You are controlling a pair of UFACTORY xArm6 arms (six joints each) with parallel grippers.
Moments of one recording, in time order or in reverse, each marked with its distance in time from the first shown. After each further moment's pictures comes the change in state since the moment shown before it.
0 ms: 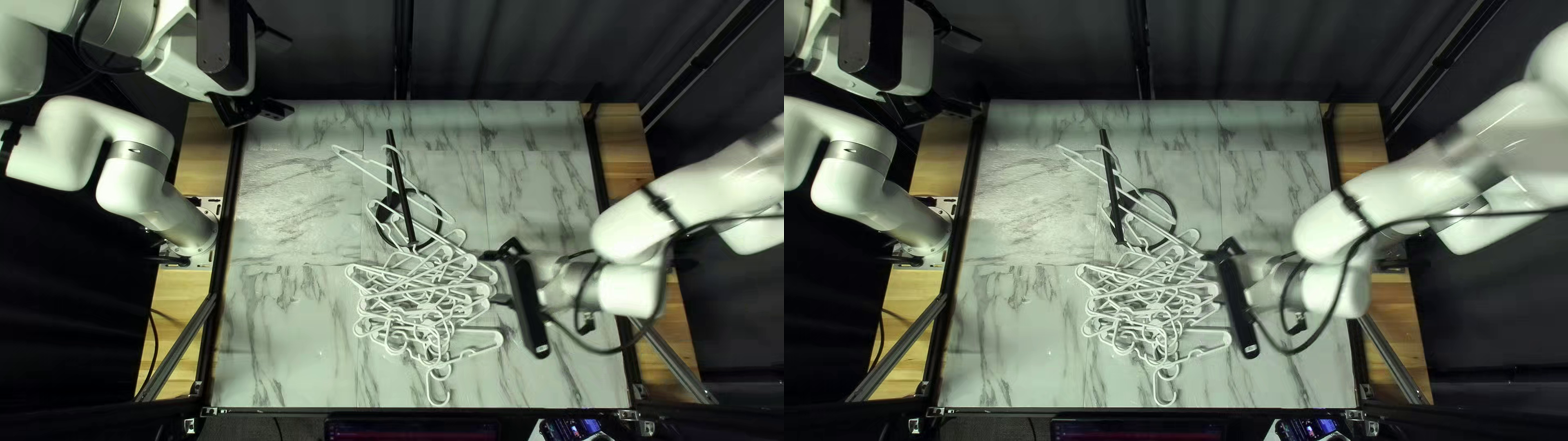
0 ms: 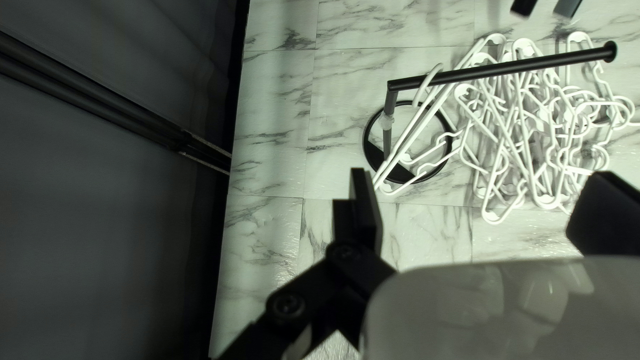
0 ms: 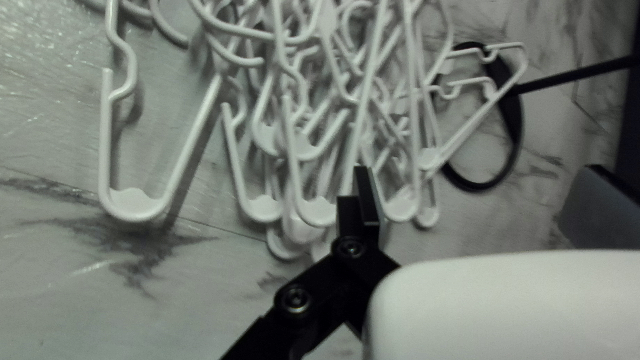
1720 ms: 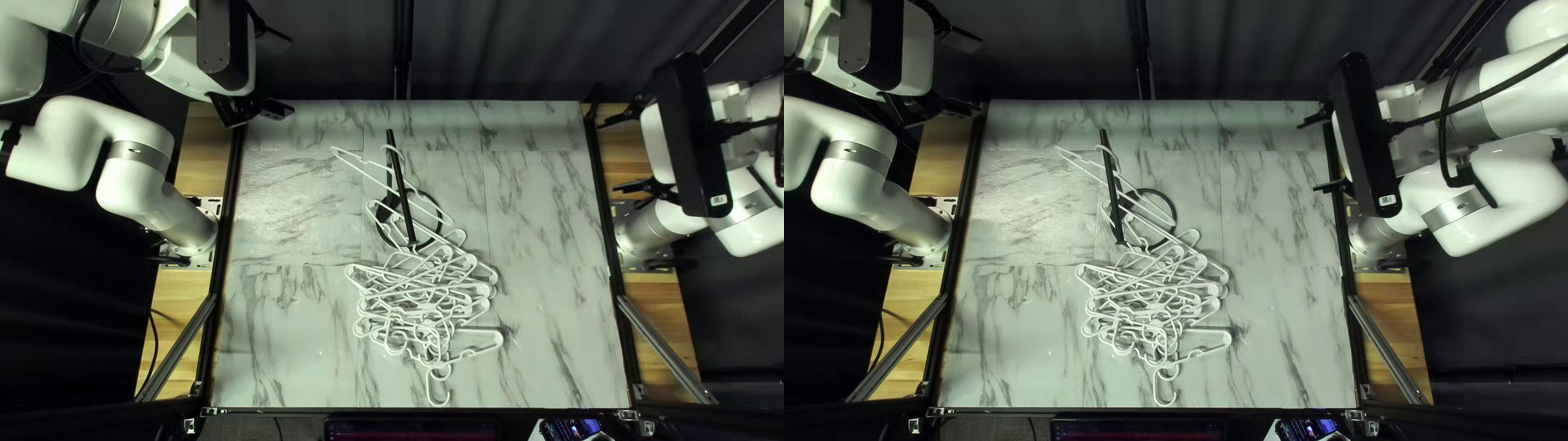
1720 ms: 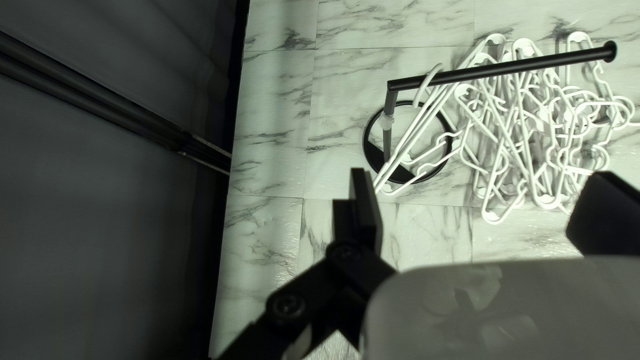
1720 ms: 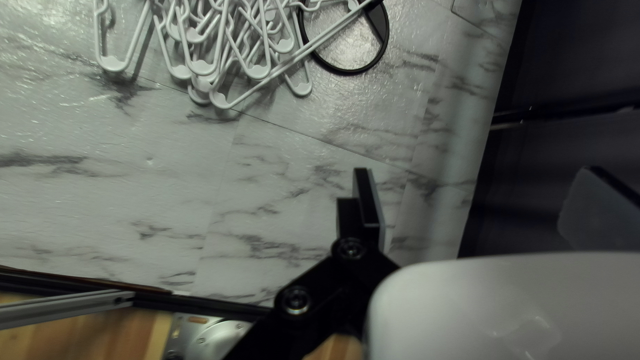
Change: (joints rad) left arm 0.000 0.000 0.000 0.000 0.000 0.000; right arm -0.088 -0.612 -0.355 0.732 0.768 -0.860
